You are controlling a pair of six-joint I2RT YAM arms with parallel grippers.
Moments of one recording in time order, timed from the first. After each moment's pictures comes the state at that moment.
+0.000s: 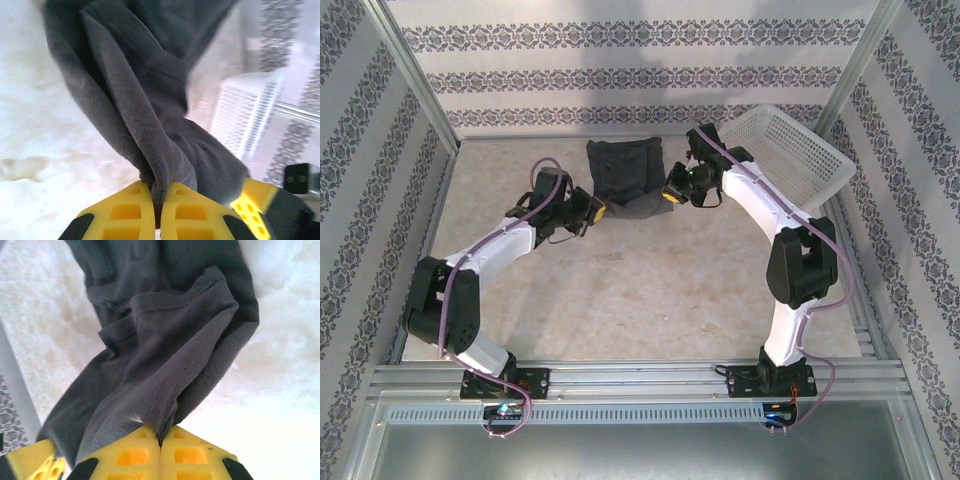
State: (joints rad) left arm -0.31 1.55 1.05 -0.17 0.39 -1.37; right arm 0.34 1.88 1.66 -0.82 -0.39 0.83
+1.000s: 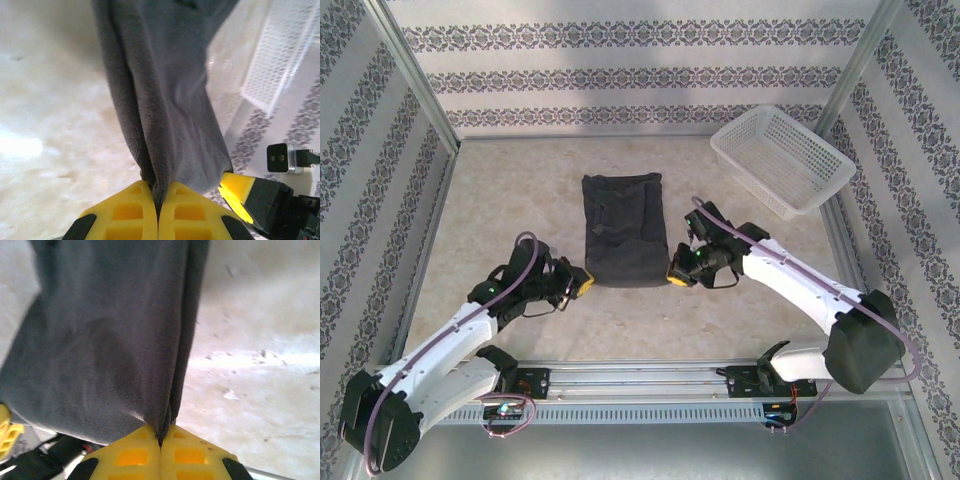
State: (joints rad) left arm -0.47 0.88 0.55 -0.37 0.38 -1.42; right arm 0.58 1.33 1.02 -0.82 -0.39 1.00
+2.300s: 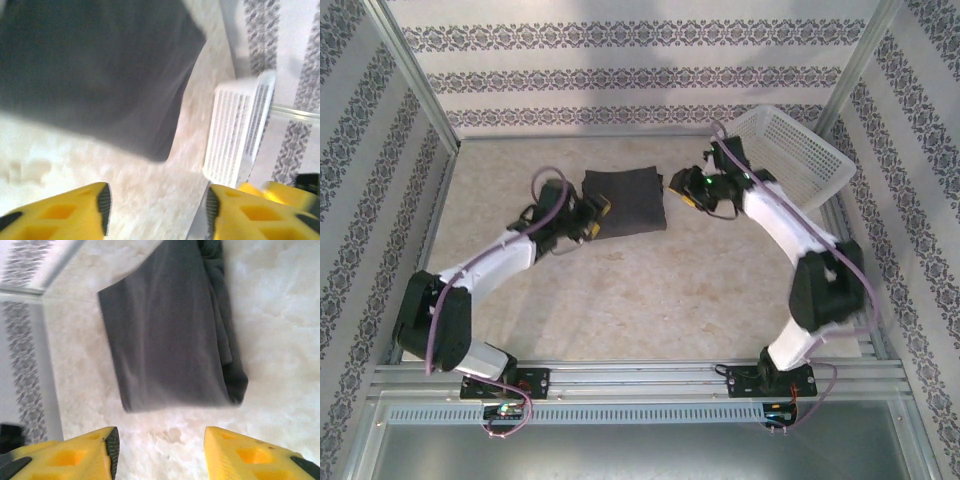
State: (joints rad) left arm -0.42 1.46 0.89 -0.09 0.22 -1.39; right arm 0.28 1.60 1.27 -0.47 -0.44 0.81
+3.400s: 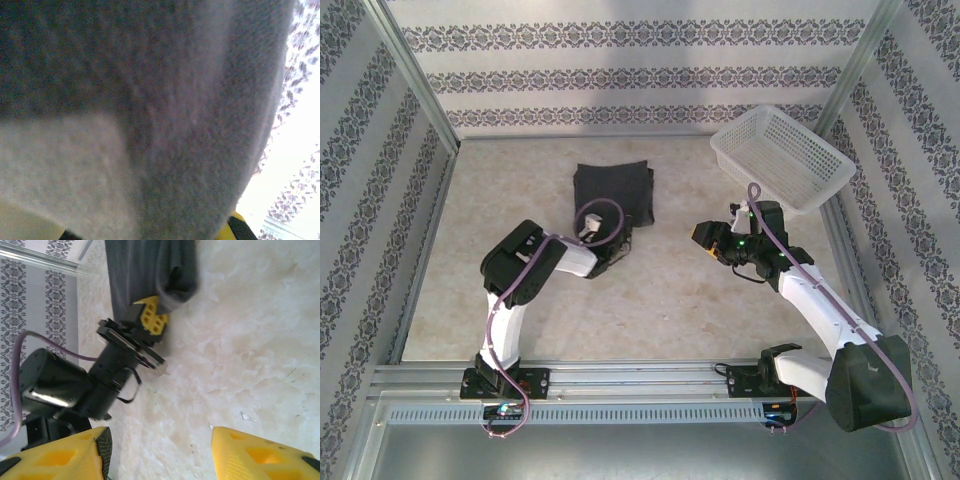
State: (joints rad) left arm -0.55 2.05 0.94 0.58 -0.26 -1.82; right arm 0.20 1.12 0.68 -0.26 -0.62 0.80
